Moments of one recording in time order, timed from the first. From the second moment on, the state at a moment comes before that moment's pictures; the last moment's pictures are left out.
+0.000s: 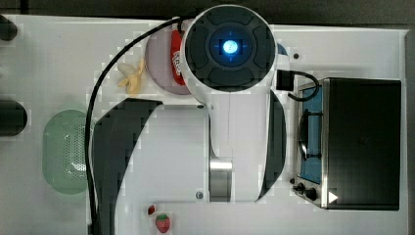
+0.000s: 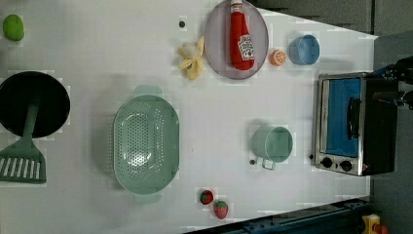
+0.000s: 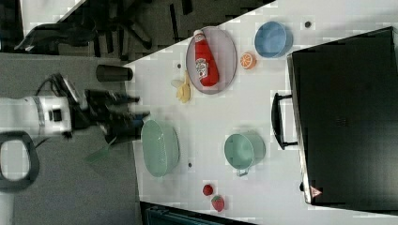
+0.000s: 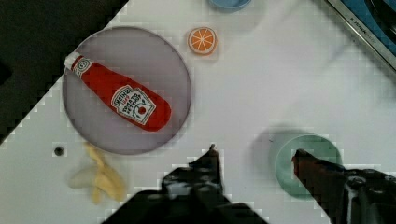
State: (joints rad) arm 0.02 -0.03 -0.02 -1.80 -0.03 0.20 0.05
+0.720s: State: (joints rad) arm 0.01 -0.45 -0.08 -1.95 -0.03 -0.03 -0.01
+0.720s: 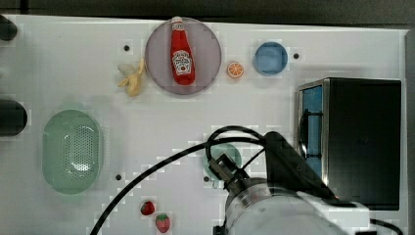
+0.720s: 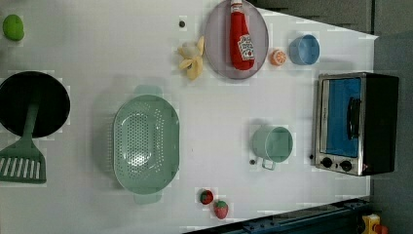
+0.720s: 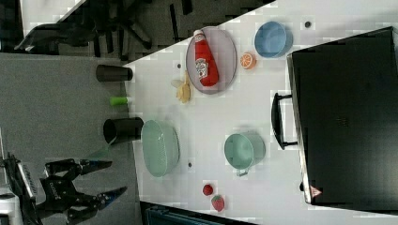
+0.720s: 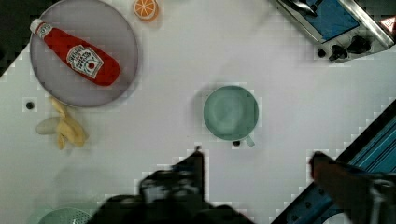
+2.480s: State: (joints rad) arm 0.00 0.02 -0.46 -2.05 -0.07 0.53 -1.10
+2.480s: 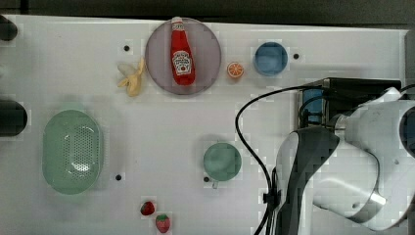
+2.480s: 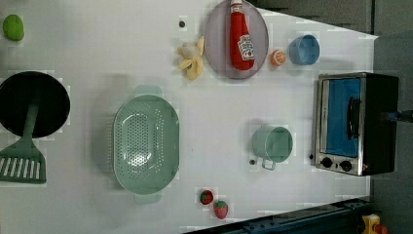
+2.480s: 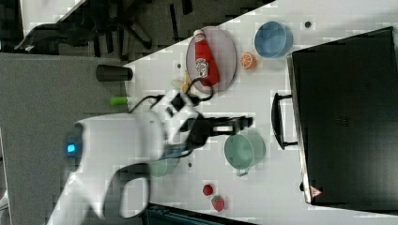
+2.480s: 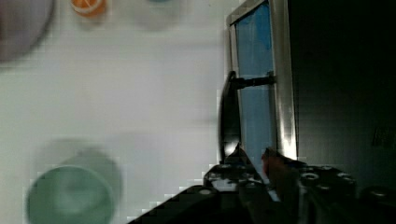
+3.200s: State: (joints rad) arm -0.02 0.15 -0.49 -2.23 -0.07 0.86 -1.16
